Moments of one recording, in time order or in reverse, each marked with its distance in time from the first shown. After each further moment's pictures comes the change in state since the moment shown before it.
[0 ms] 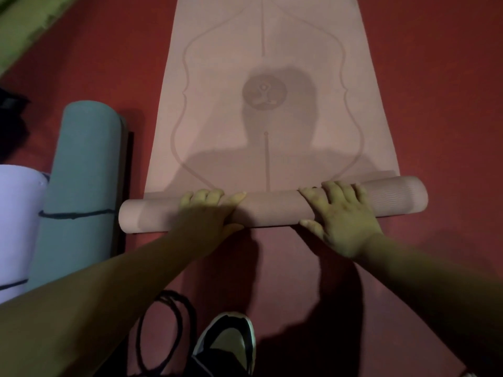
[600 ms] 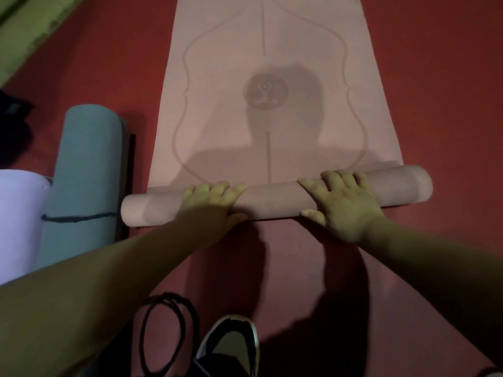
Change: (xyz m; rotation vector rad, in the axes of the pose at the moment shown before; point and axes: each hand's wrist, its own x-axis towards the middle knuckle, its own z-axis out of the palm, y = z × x) left_hand 0.020 -0.007 -0.001 0.008 0.023 -0.011; right_hand 0.025 0.012 -0.007 -0.024 0.016 -0.067
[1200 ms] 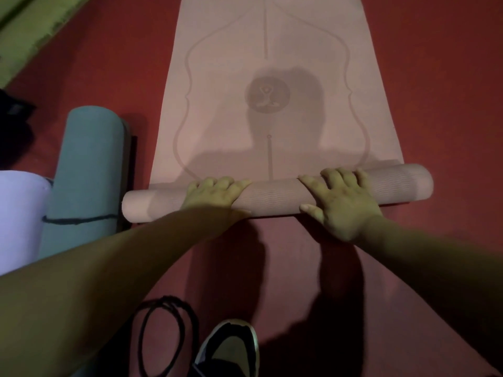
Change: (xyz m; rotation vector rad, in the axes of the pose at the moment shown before) left_hand 0.019 -0.004 -0.007 -0.036 -0.110 -0.022; right_hand 0.010 -0.002 -0.001 0.023 0.029 0.052
